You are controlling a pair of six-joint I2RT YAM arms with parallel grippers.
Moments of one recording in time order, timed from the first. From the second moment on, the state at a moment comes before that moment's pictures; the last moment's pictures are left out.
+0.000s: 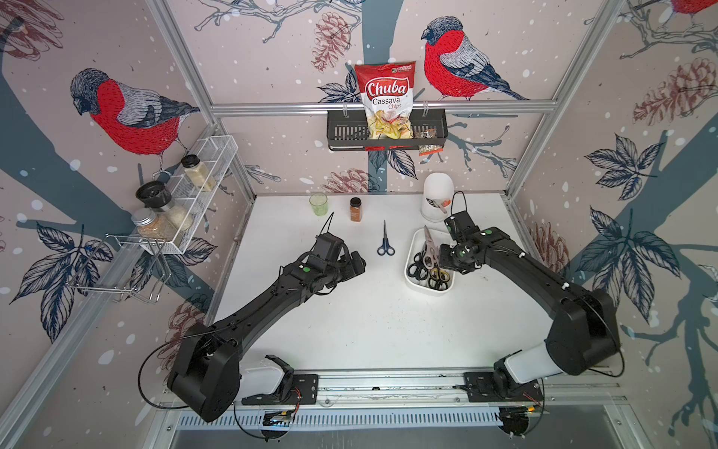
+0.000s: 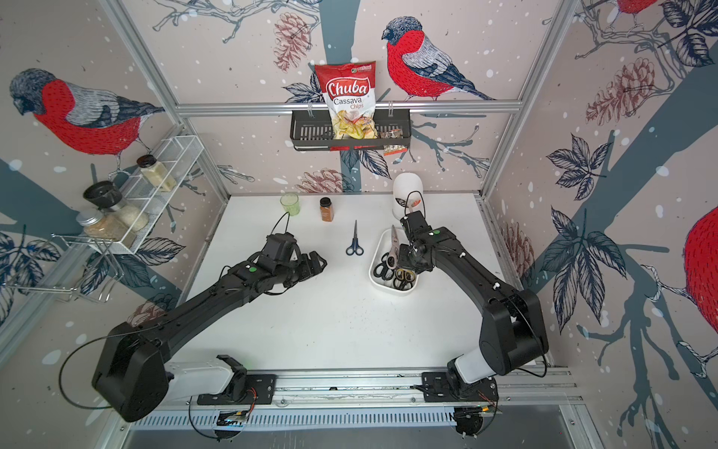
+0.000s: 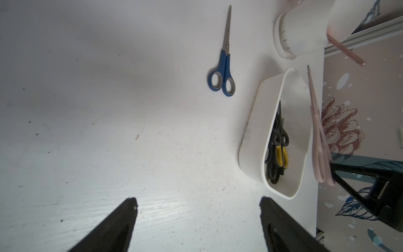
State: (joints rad) left arm -0.53 1.29 0.90 -0.41 0.16 -0.84; right arm 0.49 1.51 1.20 -0.88 0.04 0.53
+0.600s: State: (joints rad) left arm -0.62 1.38 1.00 -0.33 0.26 -0.82; right arm 0.82 1.60 1.27 -0.63 0.24 0.79
